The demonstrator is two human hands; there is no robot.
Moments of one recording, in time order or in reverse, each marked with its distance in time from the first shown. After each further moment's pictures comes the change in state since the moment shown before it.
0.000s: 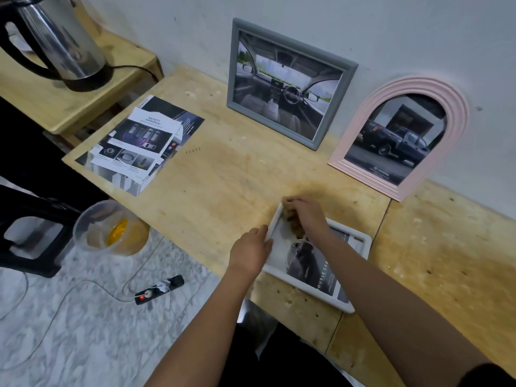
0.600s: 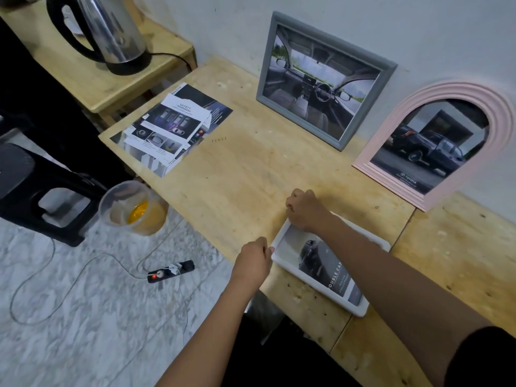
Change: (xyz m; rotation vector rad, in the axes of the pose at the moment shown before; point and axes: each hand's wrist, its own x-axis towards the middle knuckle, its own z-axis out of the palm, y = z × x) left_hand -0.042 -0.004 0.003 -0.353 0.027 -0.287; right_hand 0.022 -0.004 0.022 -1.191 -0.282 -0.519
